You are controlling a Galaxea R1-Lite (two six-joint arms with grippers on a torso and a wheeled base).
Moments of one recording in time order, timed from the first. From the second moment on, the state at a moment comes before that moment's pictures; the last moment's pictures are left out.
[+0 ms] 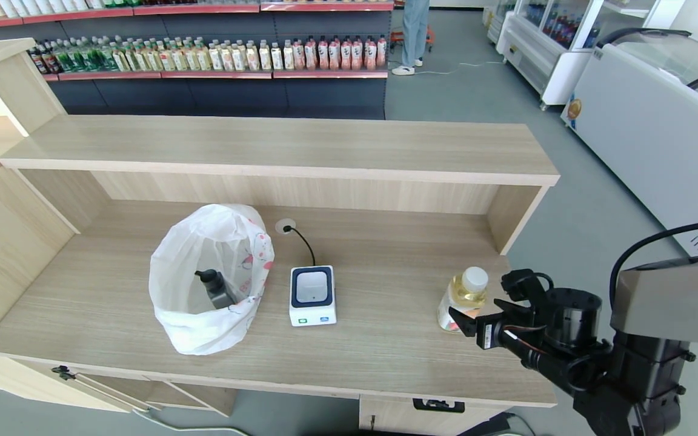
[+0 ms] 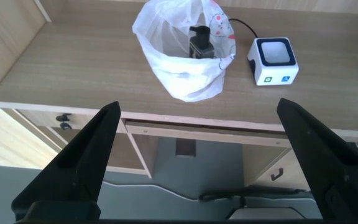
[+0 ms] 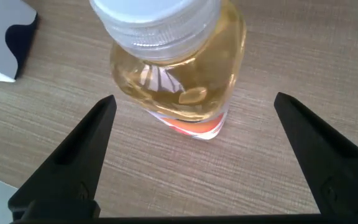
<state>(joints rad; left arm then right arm) 0.00 0.00 0.00 0.00 0.00 0.00 0.31 2.25 -0.41 -1.57 0.00 0.04</state>
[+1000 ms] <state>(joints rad) 0.00 0.00 0.00 0.00 0.00 0.00 0.37 2.46 -0.77 -1.57 -0.06 -0.06</state>
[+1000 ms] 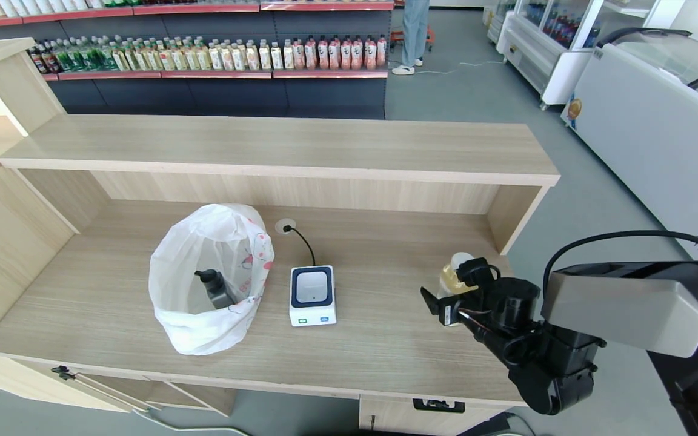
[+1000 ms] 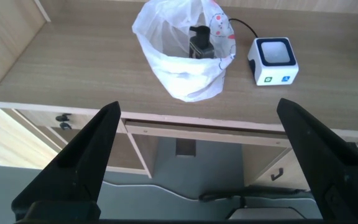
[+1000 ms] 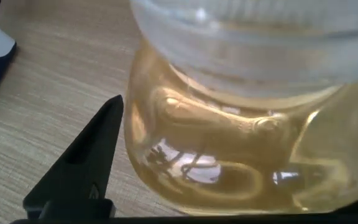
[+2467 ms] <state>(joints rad) 0.00 0.00 0.00 0.00 0.00 0.00 0.39 1.76 -0.68 -0.92 0.64 0.30</state>
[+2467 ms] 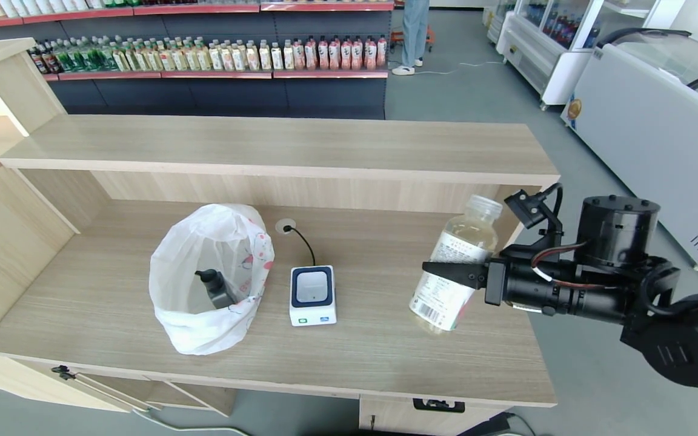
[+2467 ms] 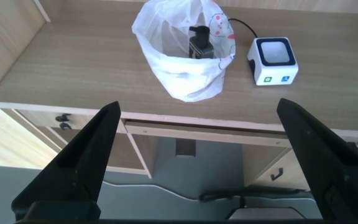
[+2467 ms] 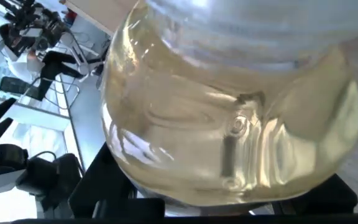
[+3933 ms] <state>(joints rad) 0.00 0.00 0.00 0.00 0.00 0.00 0.54 1.60 -0.54 -0.92 0.84 0.25</state>
